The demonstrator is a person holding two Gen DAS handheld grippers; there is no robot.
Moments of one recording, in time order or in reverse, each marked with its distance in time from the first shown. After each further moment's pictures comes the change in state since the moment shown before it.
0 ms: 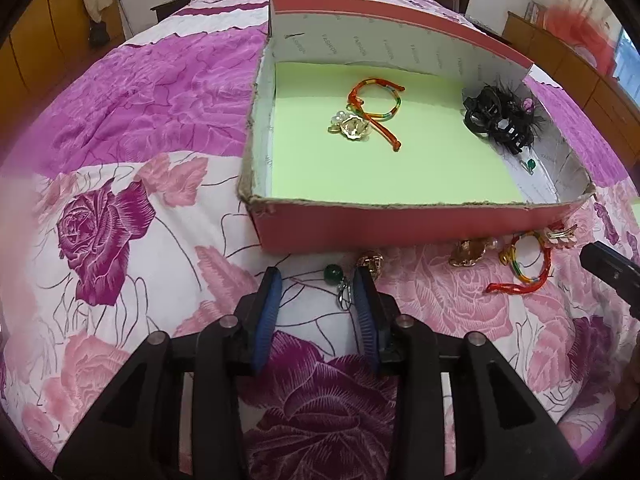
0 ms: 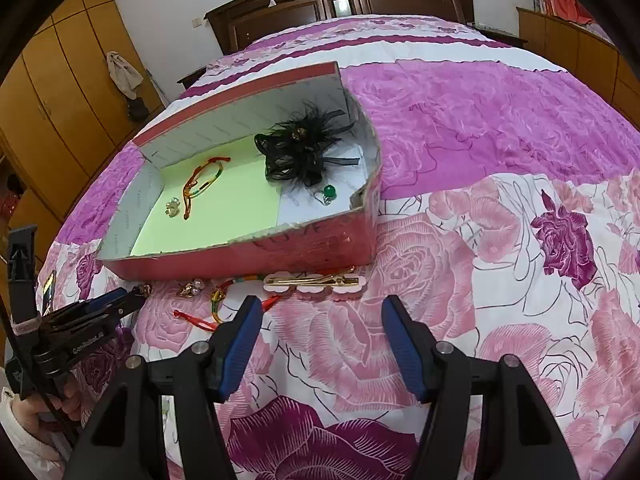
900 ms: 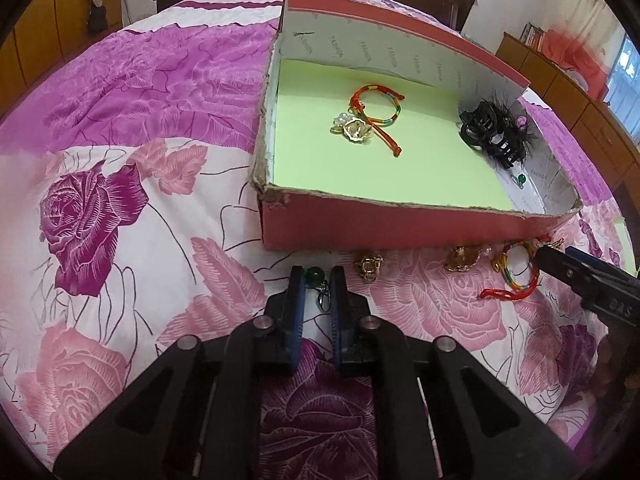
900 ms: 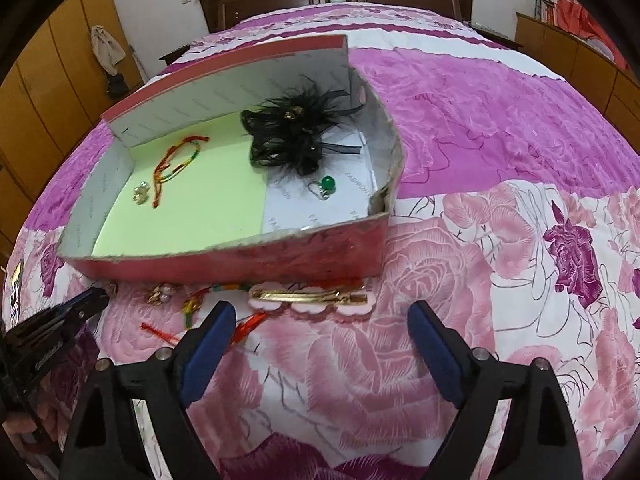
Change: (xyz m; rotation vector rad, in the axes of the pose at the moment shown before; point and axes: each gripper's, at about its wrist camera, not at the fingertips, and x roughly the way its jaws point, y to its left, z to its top) left arm 0.004 0.014 -0.007 -0.062 -0.024 -0.092; right arm 0.036 0.012 0.012 -0.032 0.066 -0.122
